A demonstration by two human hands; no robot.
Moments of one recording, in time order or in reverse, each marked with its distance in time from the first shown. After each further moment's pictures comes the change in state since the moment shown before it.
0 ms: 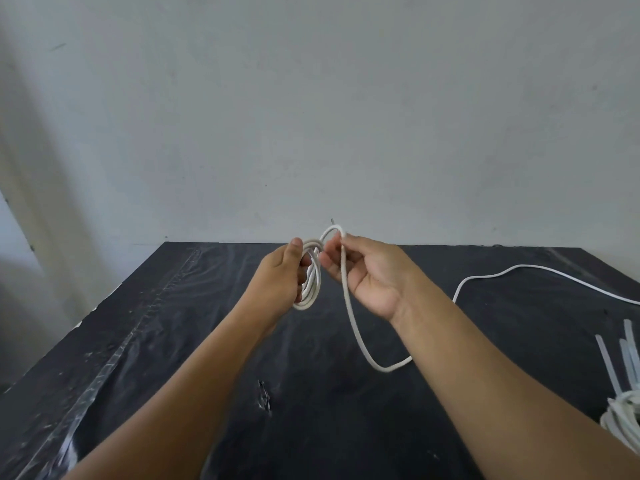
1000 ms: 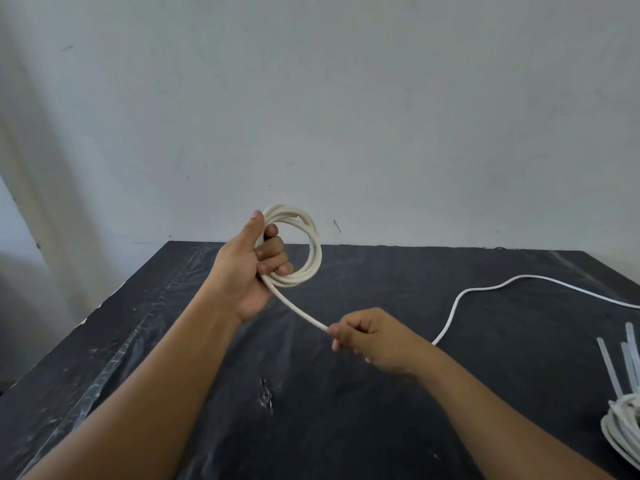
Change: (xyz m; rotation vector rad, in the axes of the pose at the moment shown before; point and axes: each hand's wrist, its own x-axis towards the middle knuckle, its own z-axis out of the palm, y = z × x) left_hand 0.010 0.011 -0.037 -0.799 -0.174 -0.066; right_hand -0.025 0.039 -0.073 -1.383 -0.221 -0.068
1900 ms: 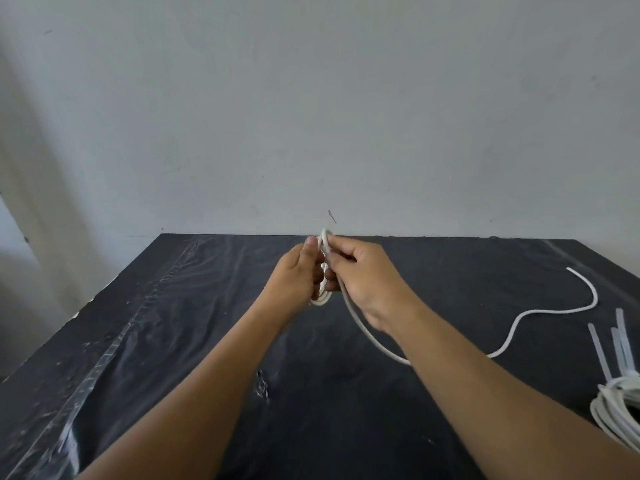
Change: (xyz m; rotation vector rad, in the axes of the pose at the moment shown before) left_hand 0.002 -0.061 0.018 0.794 0.046 0.047; right_hand 0.035 -0.047 -0.004 0.451 0.410 -0.028
